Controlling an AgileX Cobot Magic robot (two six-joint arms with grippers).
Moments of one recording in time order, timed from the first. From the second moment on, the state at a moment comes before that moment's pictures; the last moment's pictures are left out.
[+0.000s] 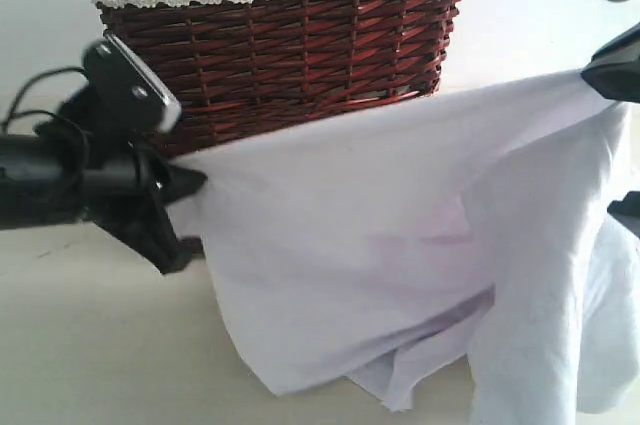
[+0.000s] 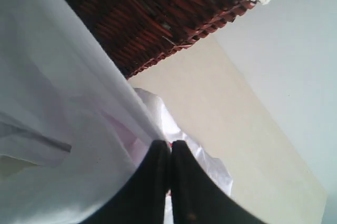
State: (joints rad) left arm -0.56 1.40 -0.69 -1.55 0.07 1.94; right arm 1.15 0.96 -1.03 -0.74 1.21 0.27
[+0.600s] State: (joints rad) left arm -0.56 0.85 -0.72 -1.53 0.18 1.94; right arm 1.15 0.95 -1.03 -0.81 1.19 0.24
